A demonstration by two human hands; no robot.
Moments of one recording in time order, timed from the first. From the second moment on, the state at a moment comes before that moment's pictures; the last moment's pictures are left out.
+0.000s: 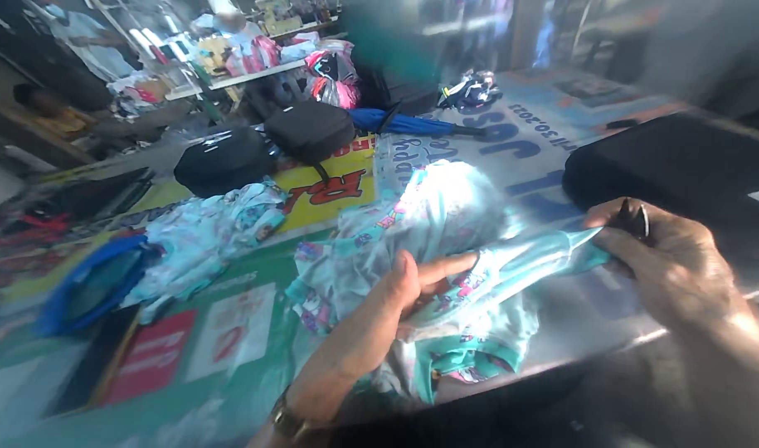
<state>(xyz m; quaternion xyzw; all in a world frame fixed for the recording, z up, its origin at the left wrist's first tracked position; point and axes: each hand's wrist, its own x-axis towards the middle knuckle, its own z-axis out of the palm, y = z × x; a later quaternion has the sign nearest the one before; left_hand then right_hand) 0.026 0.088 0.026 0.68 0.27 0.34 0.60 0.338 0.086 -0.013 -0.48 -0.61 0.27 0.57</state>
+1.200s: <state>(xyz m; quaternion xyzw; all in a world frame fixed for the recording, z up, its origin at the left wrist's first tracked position) -0.045 0.059 -0.048 0.90 0.32 0.27 0.09 0.328 0.088 -0.029 -0.39 -0.73 0.41 0.38</state>
